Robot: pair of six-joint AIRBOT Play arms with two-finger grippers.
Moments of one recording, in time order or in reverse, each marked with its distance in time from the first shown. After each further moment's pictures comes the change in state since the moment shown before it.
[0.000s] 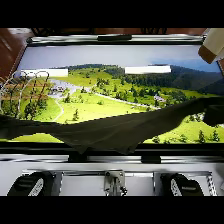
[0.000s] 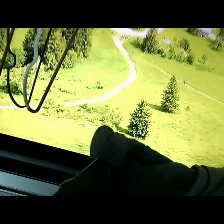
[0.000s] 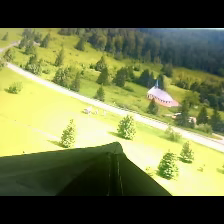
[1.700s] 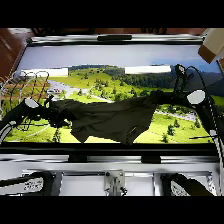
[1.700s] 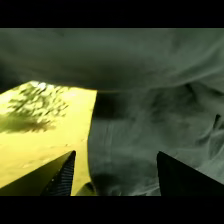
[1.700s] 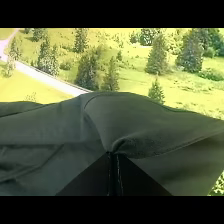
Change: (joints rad) left arm 0.080 -0.882 -0.273 -0.771 0.445 0.267; right arm 0.123 -0.567 -0.251 0.349 -0.518 -0.060
